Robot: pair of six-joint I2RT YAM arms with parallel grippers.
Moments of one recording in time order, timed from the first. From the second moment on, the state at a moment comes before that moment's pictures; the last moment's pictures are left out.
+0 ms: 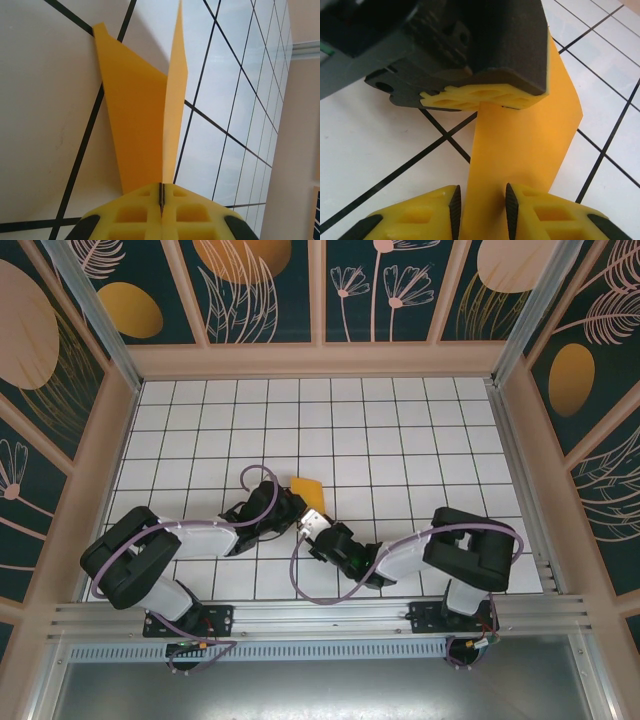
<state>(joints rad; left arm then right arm) -0.76 1.52 0.50 0.39 0.02 -1.36 1.23 1.69 0.51 0.58 0.54 -0.03</state>
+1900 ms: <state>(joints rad) -0.74 1.52 0.58 0.24 -0.06 -1.31 1.22 1.65 0.40 0.67 0.47 0.01</state>
